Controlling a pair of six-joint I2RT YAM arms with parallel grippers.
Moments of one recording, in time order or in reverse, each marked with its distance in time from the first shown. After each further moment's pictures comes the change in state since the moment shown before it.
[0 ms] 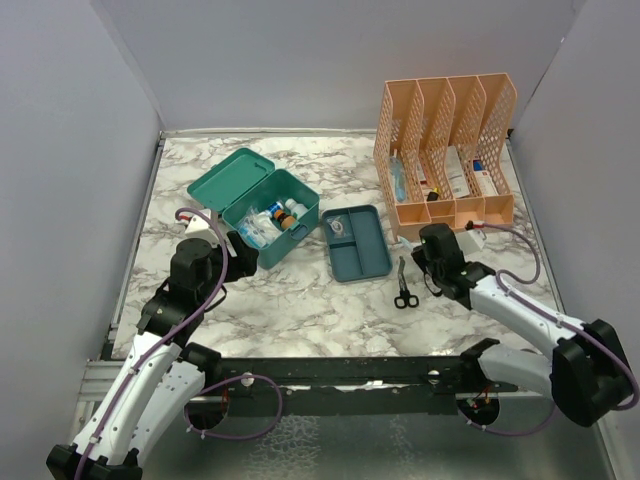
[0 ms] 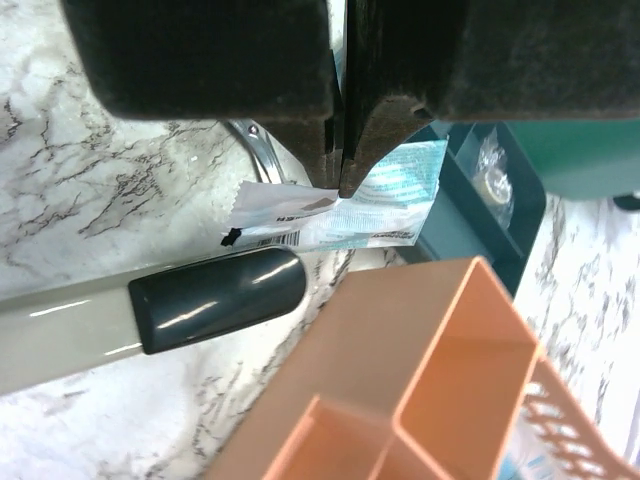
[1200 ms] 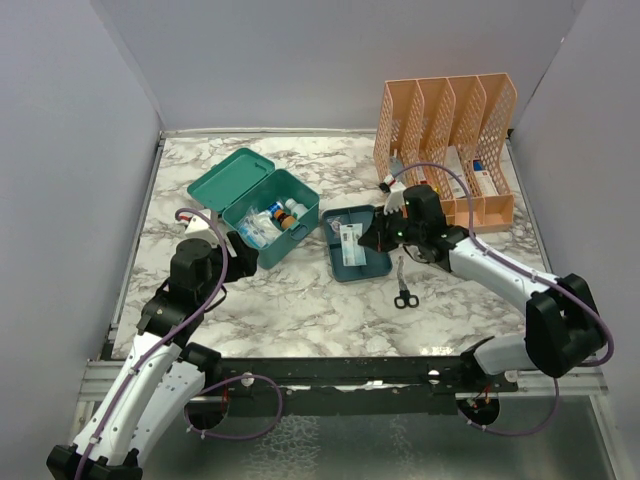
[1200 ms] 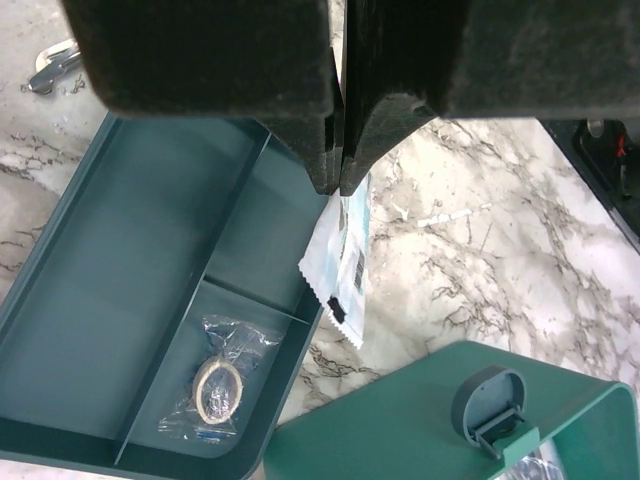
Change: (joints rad) left arm 0.000 -0.006 -0.002 0.000 -0.001 -0.003; right arm 0.002 0.222 0.293 0.128 -0.896 -0.969
